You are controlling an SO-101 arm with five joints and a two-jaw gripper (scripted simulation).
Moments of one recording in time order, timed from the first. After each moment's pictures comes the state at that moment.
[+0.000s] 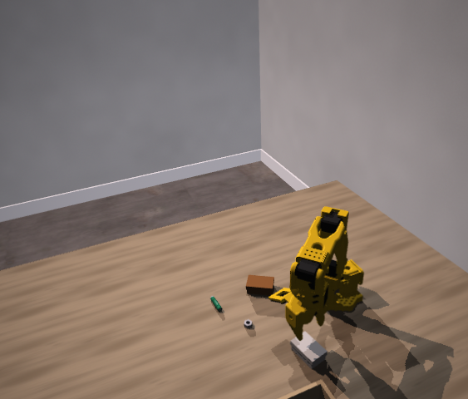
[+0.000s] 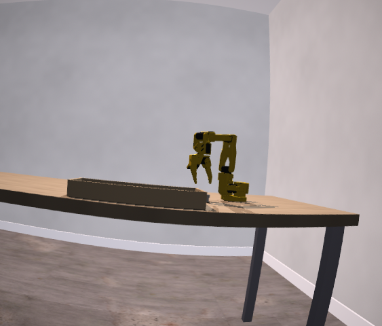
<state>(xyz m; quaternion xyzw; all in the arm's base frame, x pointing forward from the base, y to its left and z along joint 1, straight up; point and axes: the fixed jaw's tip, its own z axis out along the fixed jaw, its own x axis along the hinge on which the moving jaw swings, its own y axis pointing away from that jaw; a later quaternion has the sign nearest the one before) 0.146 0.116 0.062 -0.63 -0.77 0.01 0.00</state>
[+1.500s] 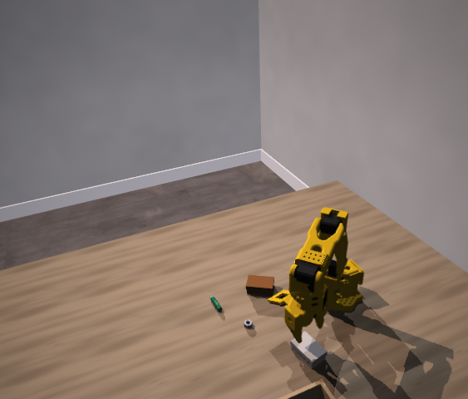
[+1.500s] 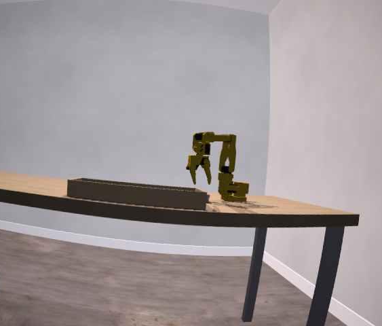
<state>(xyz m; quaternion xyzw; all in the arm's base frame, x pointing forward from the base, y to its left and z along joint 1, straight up) 0.149 0.118 0.060 -0.63 -0.77 0.01 0.00</state>
